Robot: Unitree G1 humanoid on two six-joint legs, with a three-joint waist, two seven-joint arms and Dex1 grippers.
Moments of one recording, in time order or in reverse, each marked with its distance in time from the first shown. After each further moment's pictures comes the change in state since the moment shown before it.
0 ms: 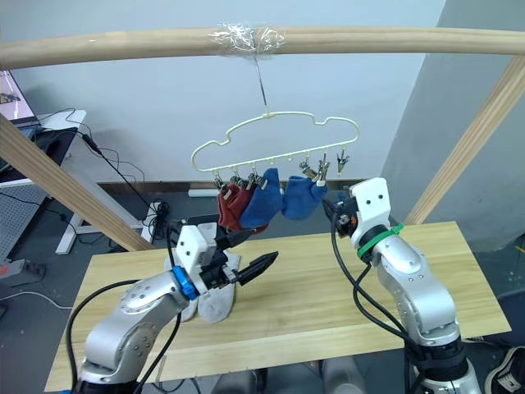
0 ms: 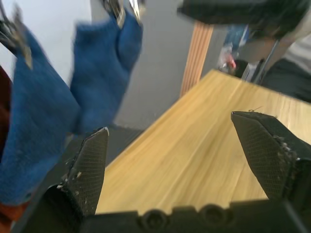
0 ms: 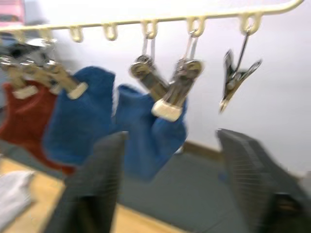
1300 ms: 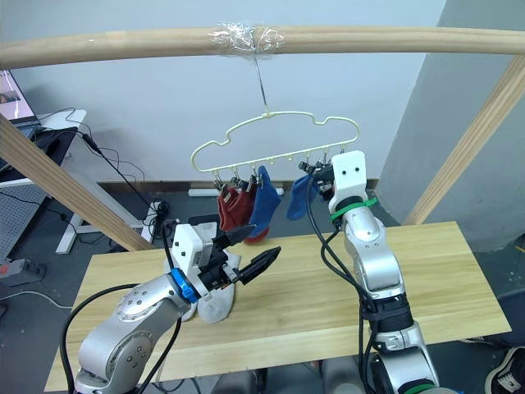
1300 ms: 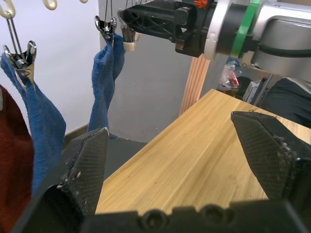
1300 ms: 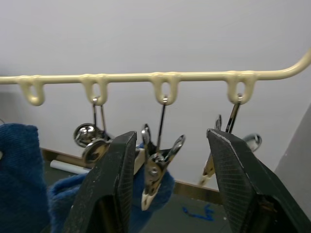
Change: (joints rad) left arm 0.004 -0.031 -0.035 -0.066 -0.024 0.010 0.103; right arm -0.259 0.242 -0.021 0.386 -0.228 -0.211 -0.124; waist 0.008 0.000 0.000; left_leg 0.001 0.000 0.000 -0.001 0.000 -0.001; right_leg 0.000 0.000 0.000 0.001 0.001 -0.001
